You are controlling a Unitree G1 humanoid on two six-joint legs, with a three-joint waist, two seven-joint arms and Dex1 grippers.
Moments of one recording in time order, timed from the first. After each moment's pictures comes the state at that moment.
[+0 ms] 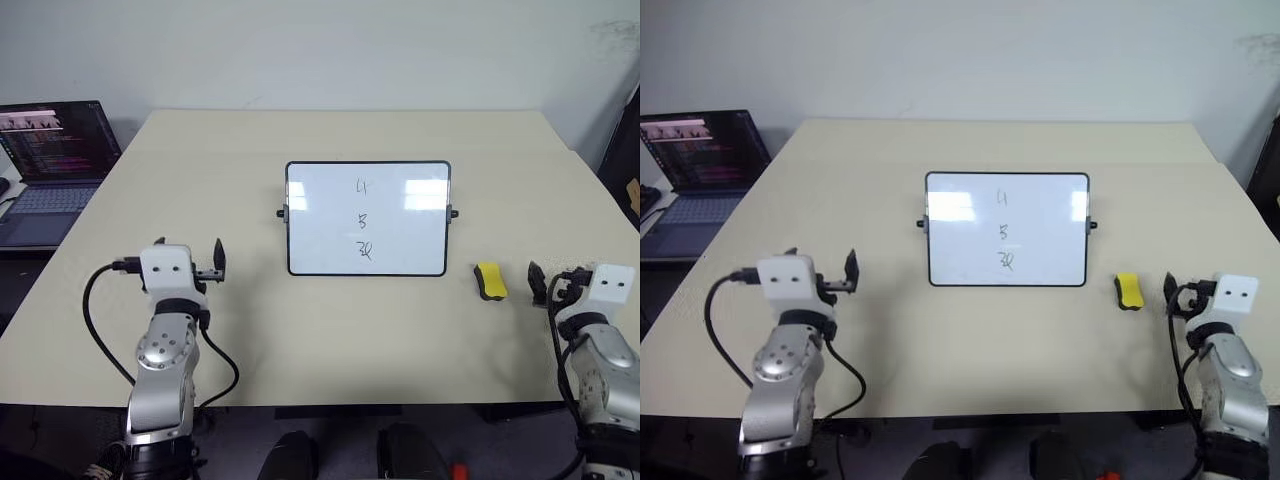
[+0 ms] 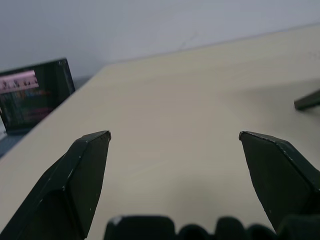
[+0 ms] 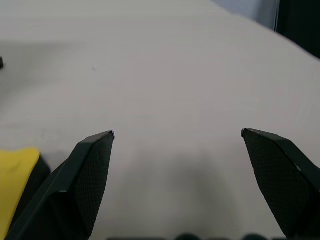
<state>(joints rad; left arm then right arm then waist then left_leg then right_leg) -0.05 0.23 0.22 -0.27 -0.02 0.26 -0.01 -0.08 -0.42 -0.41 0.06 0.32 0.25 0.19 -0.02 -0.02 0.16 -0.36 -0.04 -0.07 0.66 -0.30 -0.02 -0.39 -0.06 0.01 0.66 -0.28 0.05</state>
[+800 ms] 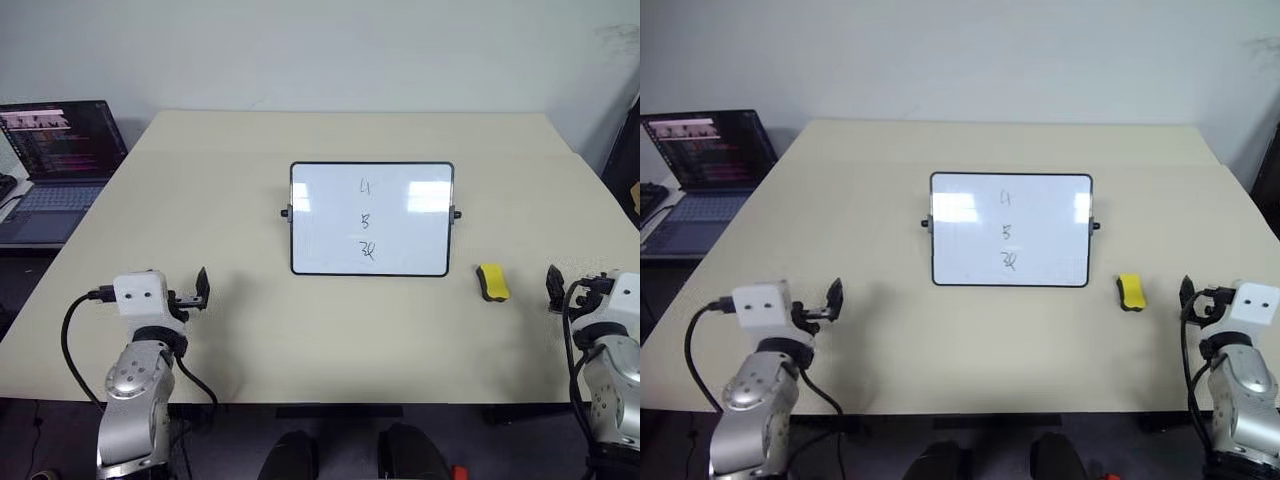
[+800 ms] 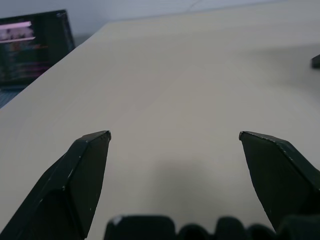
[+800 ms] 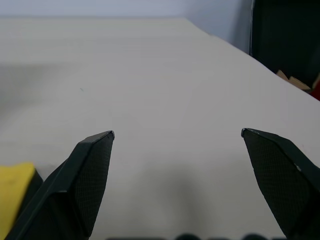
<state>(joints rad) 0.01 0.32 0.34 -0.27 -0.19 0.29 -0.18 -0.01 -0.40 -0.48 -0.09 0.34 0.22 0.14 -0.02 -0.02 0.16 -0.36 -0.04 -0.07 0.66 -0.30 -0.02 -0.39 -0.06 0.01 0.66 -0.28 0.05</state>
